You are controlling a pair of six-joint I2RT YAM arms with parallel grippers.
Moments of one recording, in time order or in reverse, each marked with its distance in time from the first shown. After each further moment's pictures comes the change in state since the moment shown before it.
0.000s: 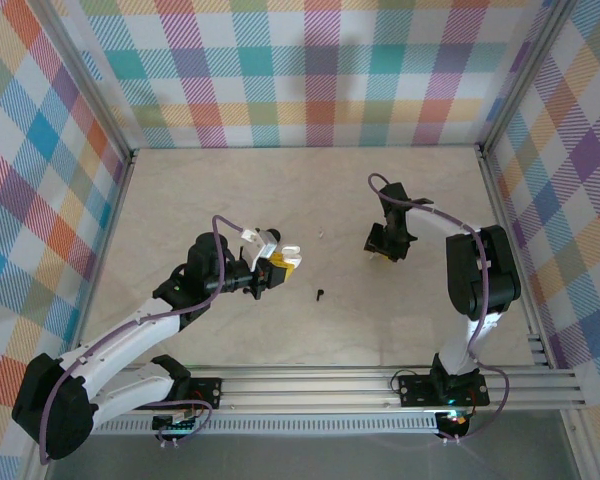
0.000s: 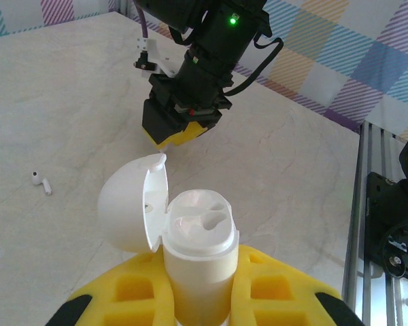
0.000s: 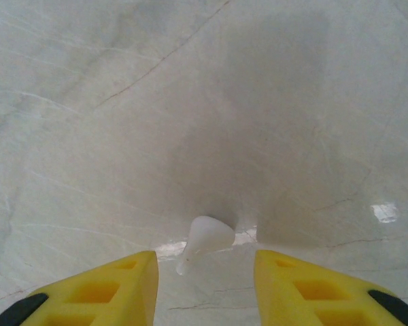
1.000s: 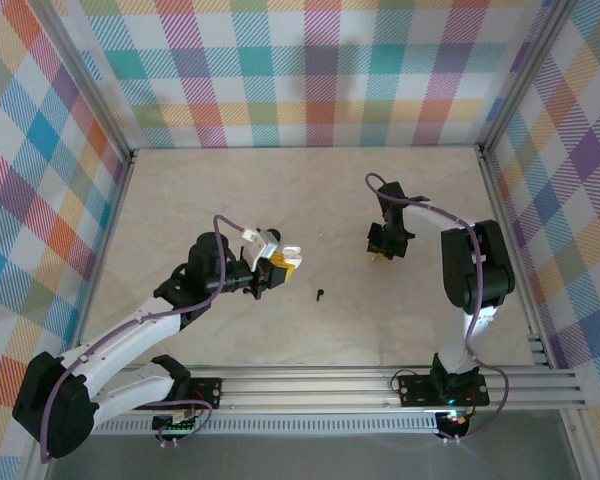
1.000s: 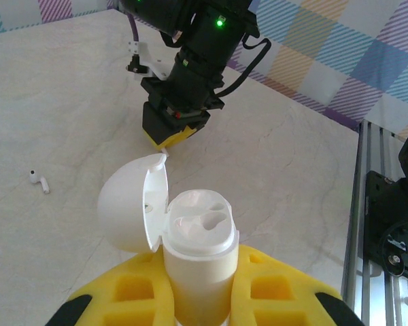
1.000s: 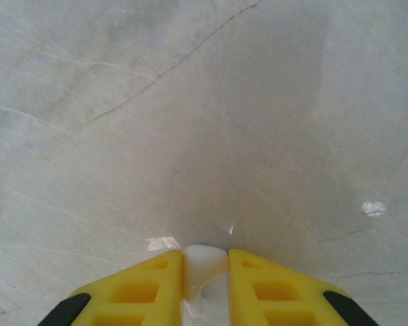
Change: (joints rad) left arm 0.000 0.011 0.002 0.000 0.004 0.000; right arm 0.000 0.055 0.041 -0.014 0.001 -0.025
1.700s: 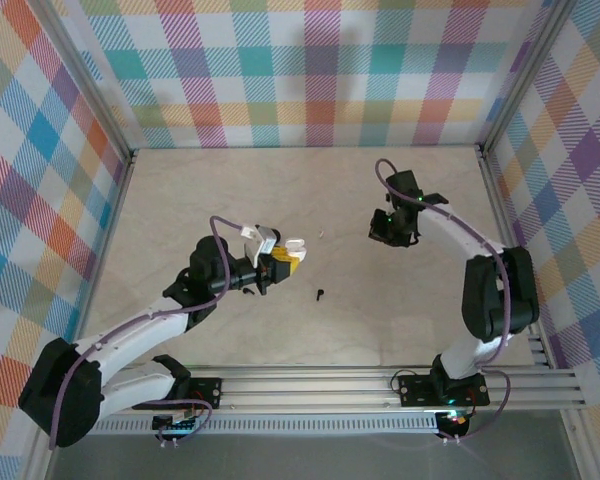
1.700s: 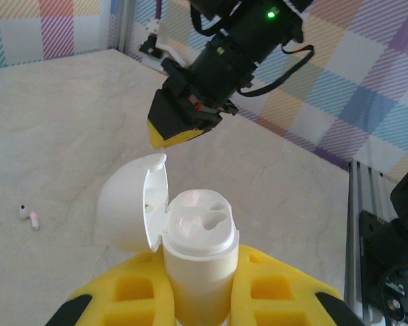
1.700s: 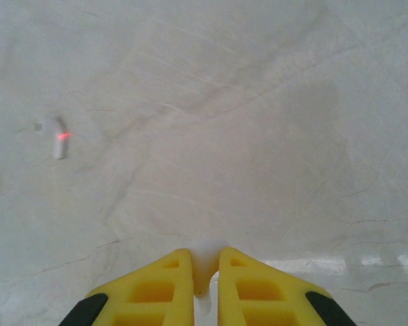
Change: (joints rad) left arm 0.000 0.075 -0.079 0.327 0.010 -0.131; right arm 0.008 -0.245 -0.029 0.017 -0.051 -0.043
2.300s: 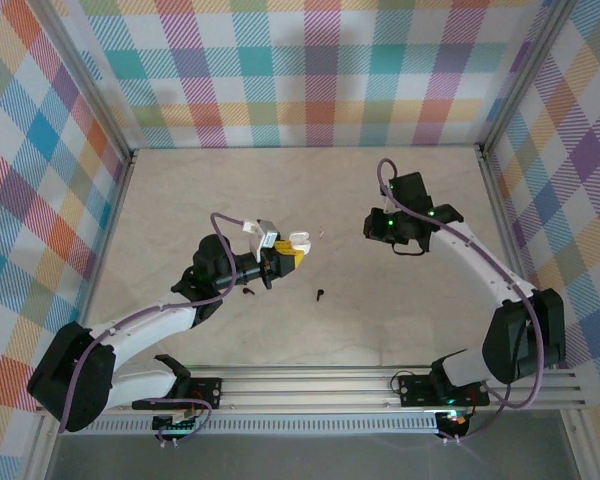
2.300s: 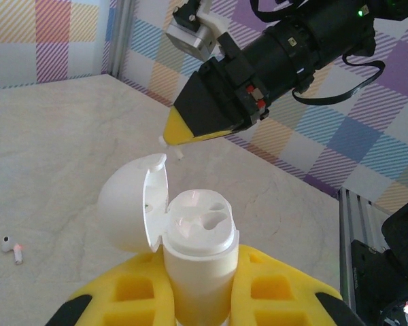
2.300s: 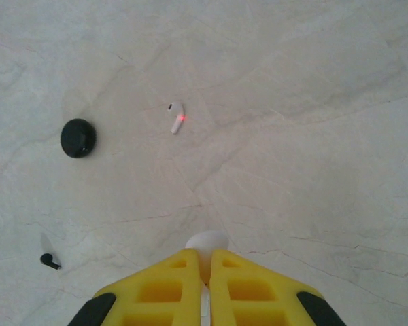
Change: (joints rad) left arm -0.002 0.081 -0.002 0.161 0.014 -0.069; right arm 0.071 -0.218 -0.065 0.044 -0.033 -0.062
